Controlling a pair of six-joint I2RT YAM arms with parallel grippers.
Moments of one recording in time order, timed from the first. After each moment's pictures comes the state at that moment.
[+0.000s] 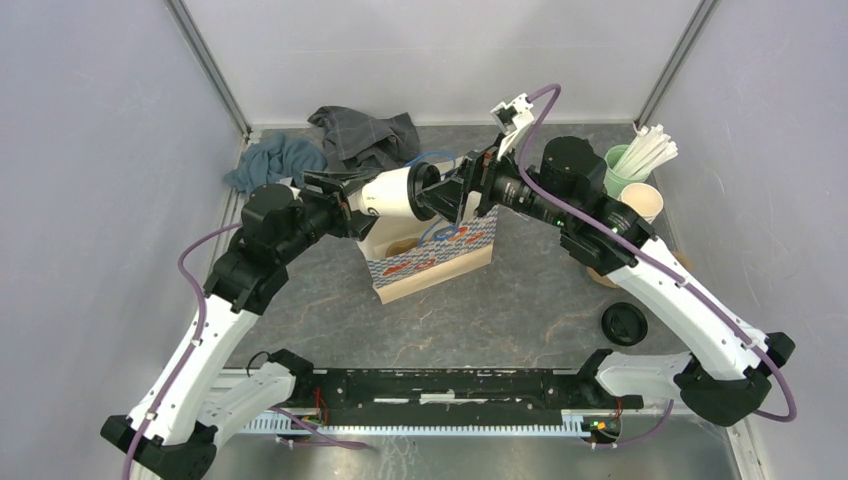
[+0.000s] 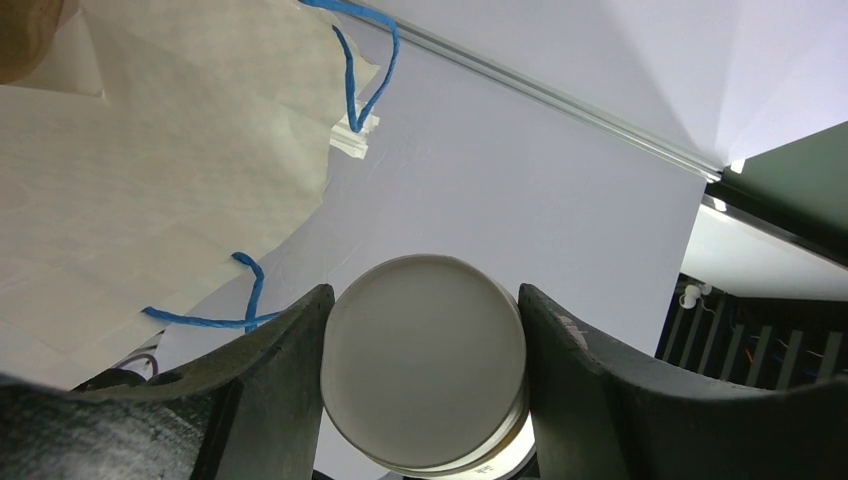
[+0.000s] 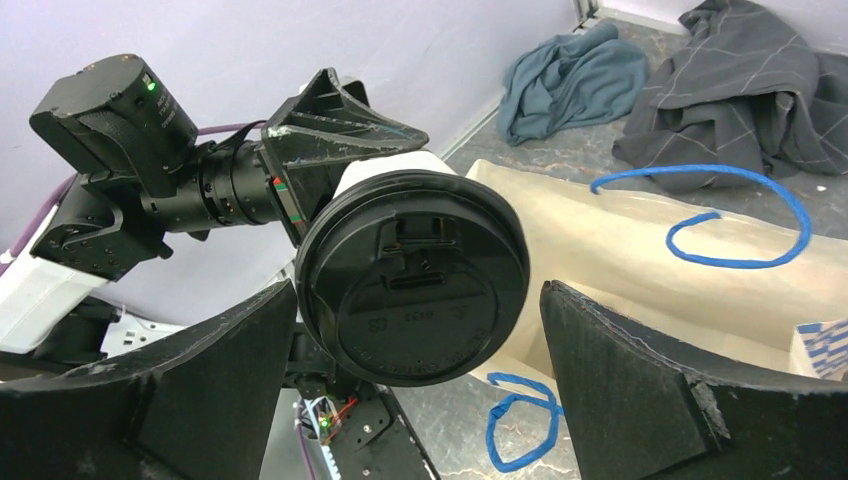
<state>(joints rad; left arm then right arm) -0.45 0.86 1.07 -0.45 0.13 -1.84 0.79 1.20 1.48 -0.33 -0.23 0.46</state>
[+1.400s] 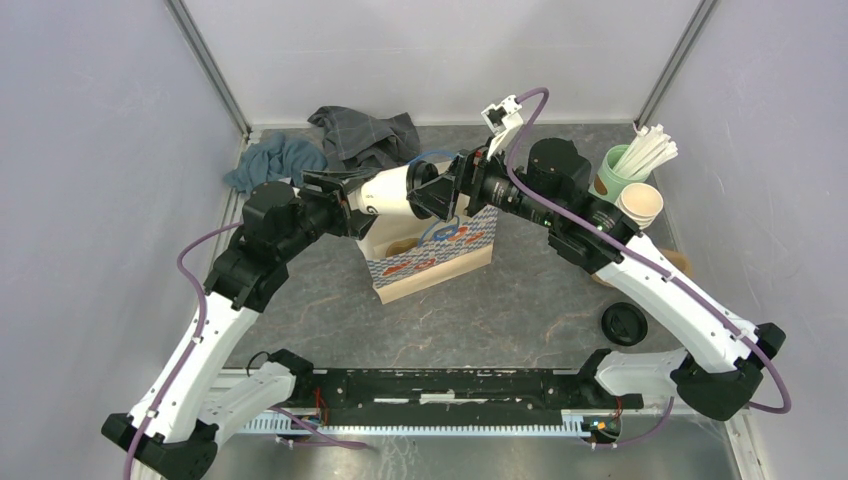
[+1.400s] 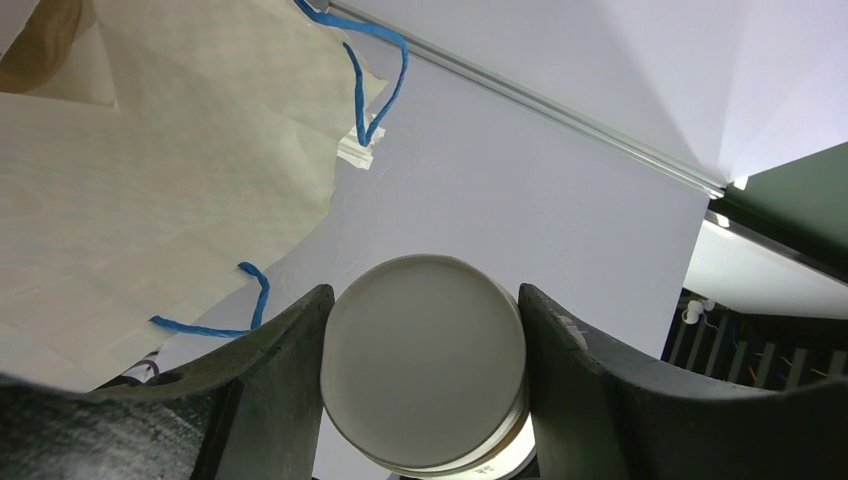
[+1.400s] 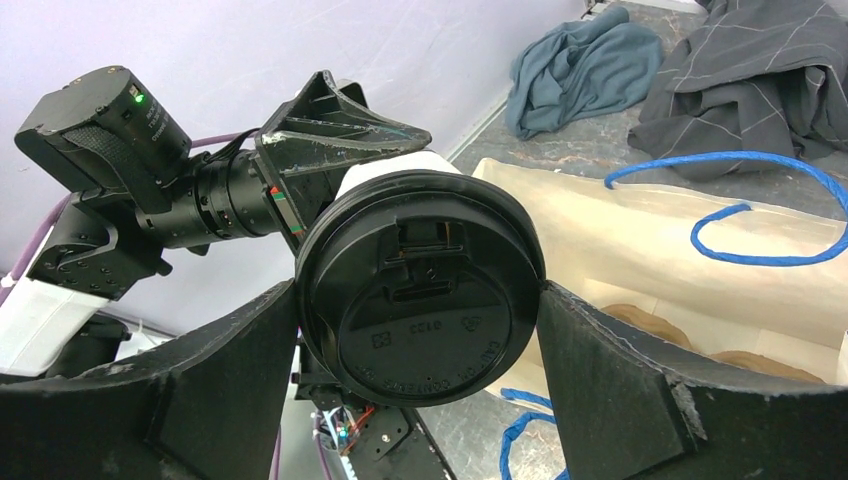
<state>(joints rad) -0.45 0.88 1.08 -0.47 0.13 -1.84 0.82 1.24 1.45 -0.28 -0.21 0.52</state>
